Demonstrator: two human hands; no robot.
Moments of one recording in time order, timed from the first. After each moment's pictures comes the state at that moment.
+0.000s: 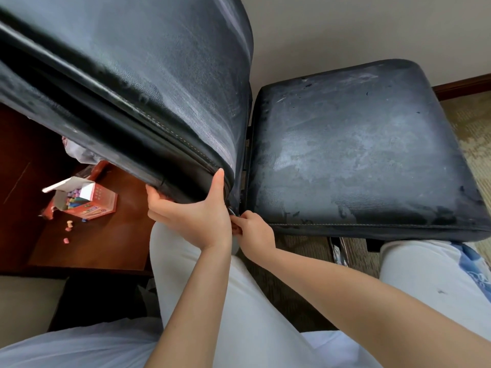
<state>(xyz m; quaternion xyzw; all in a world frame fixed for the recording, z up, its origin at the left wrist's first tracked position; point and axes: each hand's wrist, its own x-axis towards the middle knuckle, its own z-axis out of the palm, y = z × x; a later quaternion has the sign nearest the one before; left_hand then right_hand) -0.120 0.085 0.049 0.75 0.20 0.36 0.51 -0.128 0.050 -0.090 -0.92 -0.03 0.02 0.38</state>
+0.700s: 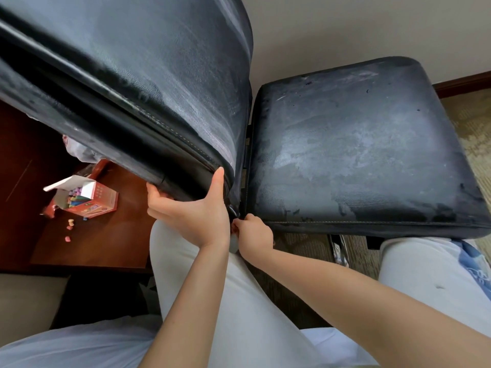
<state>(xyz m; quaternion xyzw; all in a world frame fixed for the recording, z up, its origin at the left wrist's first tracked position) -0.120 0.087 0.047 0.76 0.20 0.36 0.50 -0.126 0.061 -0.093 -0.95 0.02 0.10 0.31</state>
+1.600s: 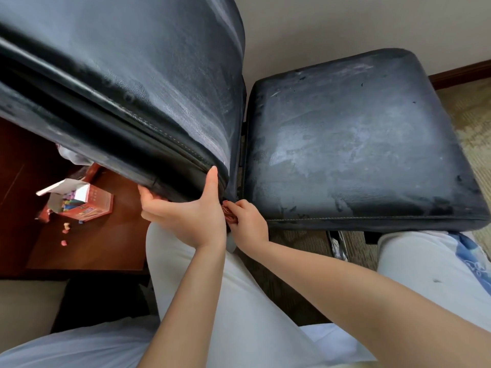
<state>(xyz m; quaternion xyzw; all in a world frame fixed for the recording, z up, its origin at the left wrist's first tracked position) -0.122 0.086 0.048 0.78 0.19 0.36 0.47 -0.121 0.056 -0.078 -0.88 0.03 -0.03 0.48</state>
